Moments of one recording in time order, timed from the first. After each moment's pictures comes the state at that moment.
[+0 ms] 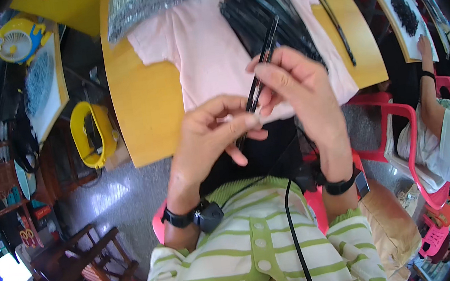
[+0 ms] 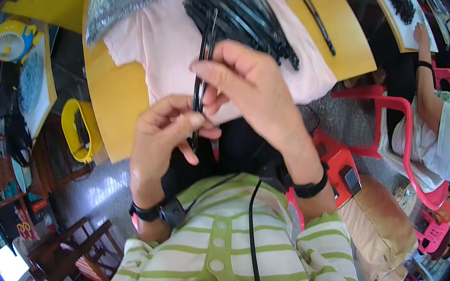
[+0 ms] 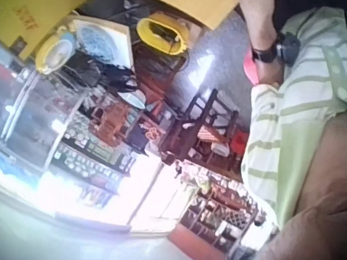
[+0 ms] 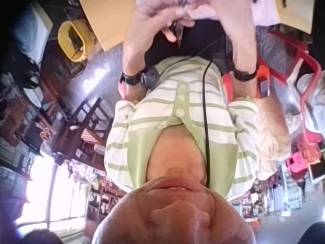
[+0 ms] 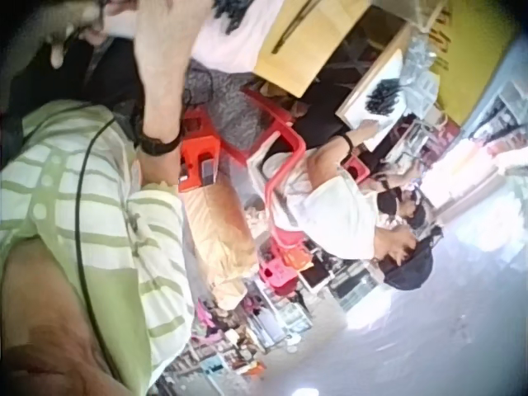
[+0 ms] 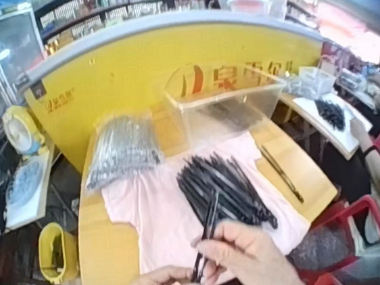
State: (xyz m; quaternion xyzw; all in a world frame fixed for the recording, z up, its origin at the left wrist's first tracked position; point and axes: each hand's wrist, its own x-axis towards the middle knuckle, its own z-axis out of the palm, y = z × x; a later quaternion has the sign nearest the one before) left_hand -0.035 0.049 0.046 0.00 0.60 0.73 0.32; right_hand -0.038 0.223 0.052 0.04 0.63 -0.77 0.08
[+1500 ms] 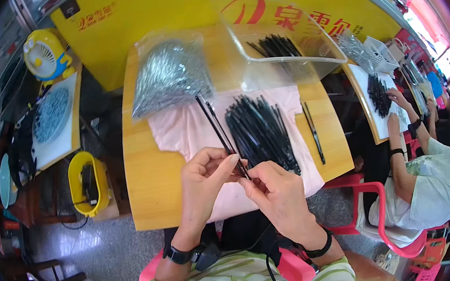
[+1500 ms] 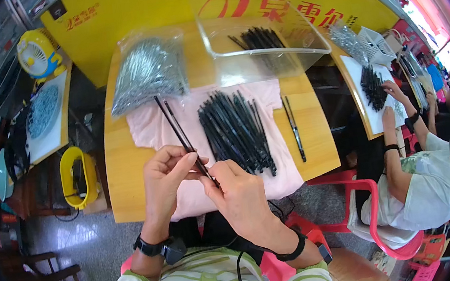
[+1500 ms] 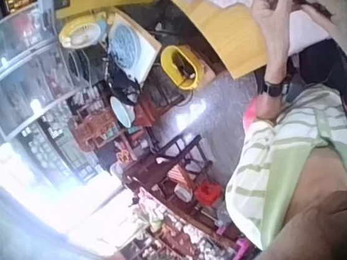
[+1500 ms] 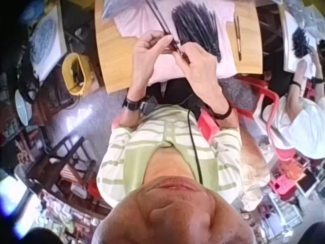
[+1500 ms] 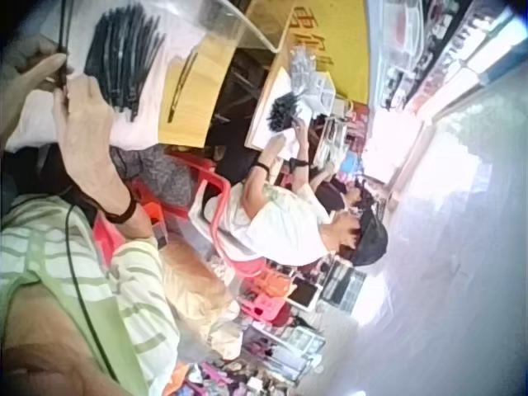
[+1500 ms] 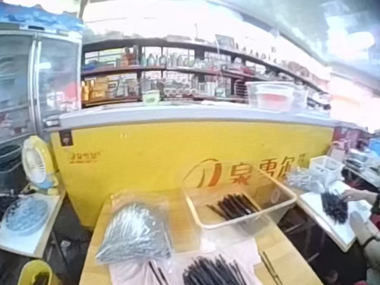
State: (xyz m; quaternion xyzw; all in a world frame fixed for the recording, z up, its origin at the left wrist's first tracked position) left_hand -0.083 0.076 0.056 0.00 0.54 0.83 0.09; right_hand -0.043 0.215 0.079 -0.08 0.91 -0.38 -0.11
